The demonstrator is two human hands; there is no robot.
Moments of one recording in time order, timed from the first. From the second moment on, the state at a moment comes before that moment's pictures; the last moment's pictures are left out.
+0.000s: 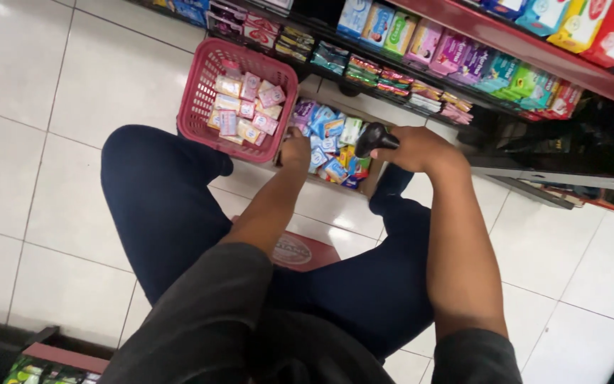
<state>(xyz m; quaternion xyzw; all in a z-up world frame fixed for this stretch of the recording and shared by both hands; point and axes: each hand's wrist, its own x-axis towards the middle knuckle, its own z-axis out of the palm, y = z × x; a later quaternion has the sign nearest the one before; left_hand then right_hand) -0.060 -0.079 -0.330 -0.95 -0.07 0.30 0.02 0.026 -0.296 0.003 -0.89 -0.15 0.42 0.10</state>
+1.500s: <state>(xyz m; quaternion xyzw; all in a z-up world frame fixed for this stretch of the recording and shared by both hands) 0.015 0.008 -0.086 -0.66 -0.07 0.05 -0.74 0.000 -0.252 0.041 -0.88 -0.28 0.04 0.38</state>
